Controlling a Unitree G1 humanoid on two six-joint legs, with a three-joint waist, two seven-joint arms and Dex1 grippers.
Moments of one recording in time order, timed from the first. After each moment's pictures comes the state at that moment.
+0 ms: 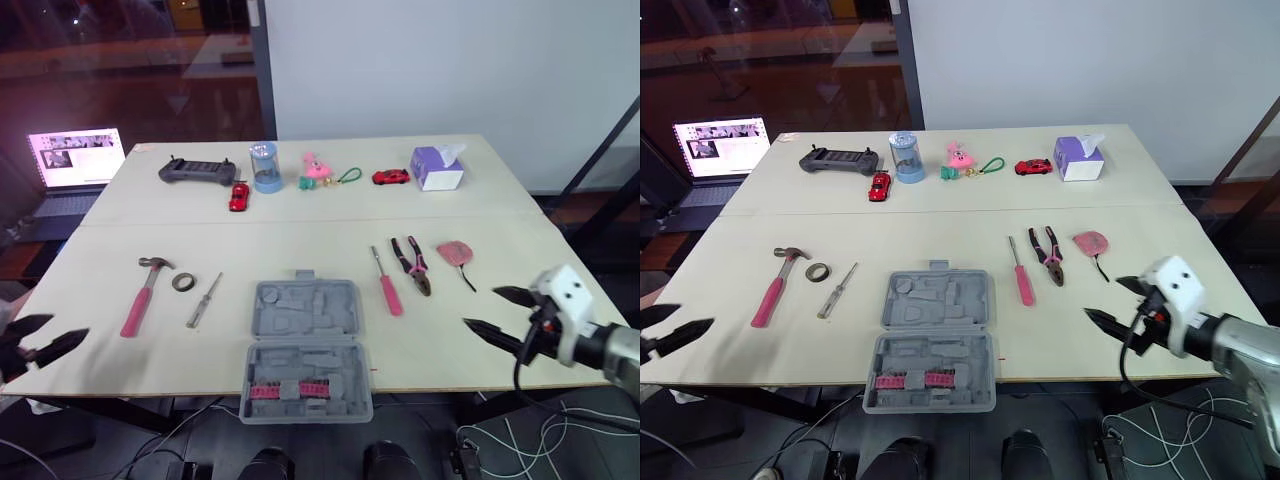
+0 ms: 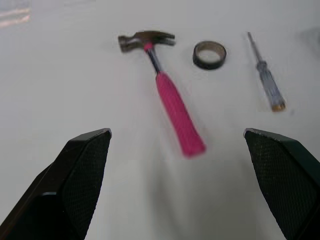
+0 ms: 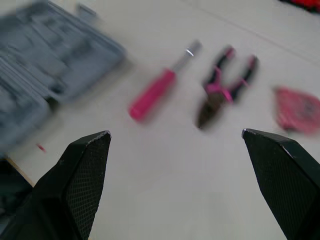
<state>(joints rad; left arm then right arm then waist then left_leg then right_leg) -0.13 0.96 0.48 0.67 -0.36 0.12 -1.09 0.05 -0.80 -0.38 -0.48 0.43 0.68 0.87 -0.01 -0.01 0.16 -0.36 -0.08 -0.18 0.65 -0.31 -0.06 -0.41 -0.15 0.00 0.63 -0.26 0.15</state>
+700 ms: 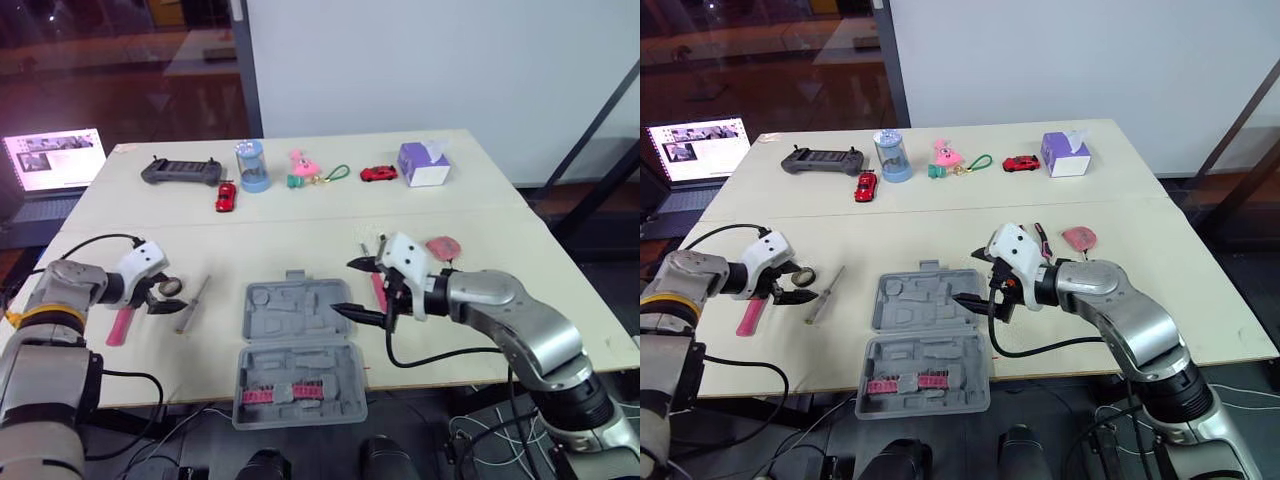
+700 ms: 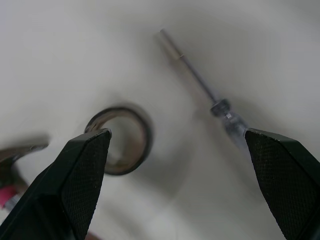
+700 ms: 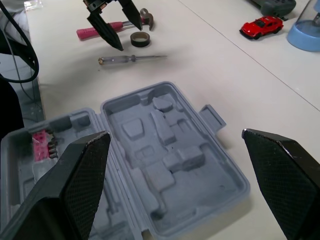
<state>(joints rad) -0.91 0.80 -0.10 1.33 0.18 -0.14 -1.11 -0.45 -0.62 0.18 -0.46 0.42 0.78 0.76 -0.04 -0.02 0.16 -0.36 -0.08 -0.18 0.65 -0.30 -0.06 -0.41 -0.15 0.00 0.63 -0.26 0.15</state>
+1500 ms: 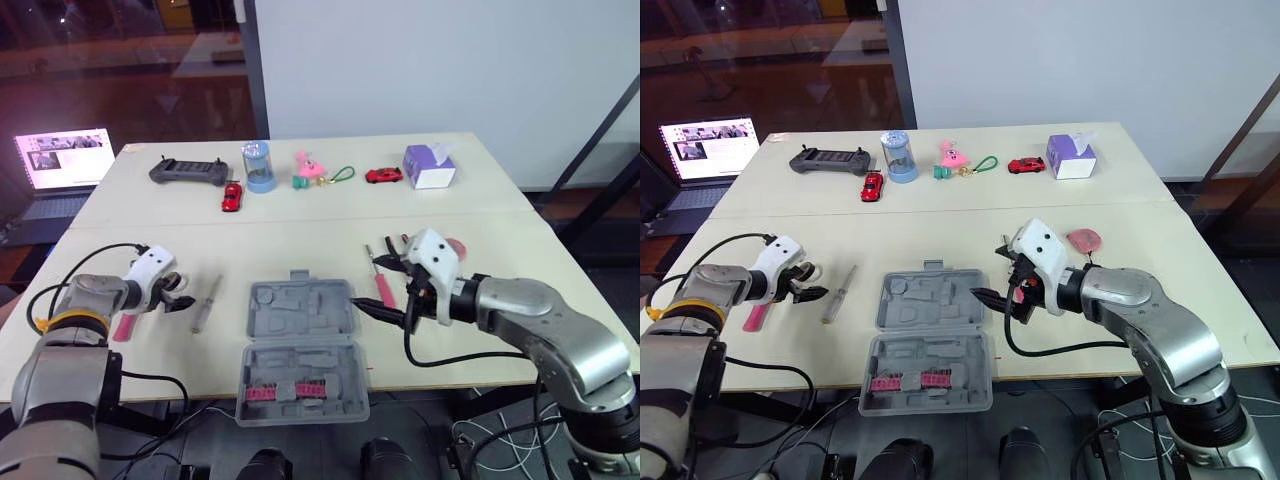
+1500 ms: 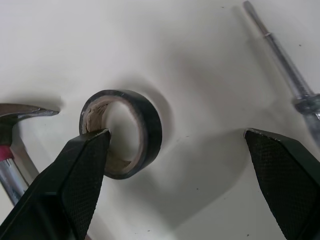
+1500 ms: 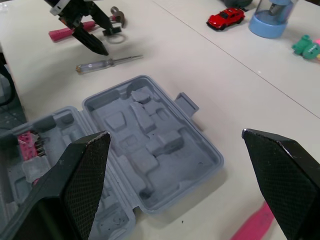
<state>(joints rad) -0.88 0.70 -0.01 1.35 0.18 -0.01 -0.90 -0.36 -0.69 0.02 -0.62 0.51 0.94 0.67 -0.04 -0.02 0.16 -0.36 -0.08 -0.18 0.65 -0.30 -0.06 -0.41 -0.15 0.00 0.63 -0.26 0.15</state>
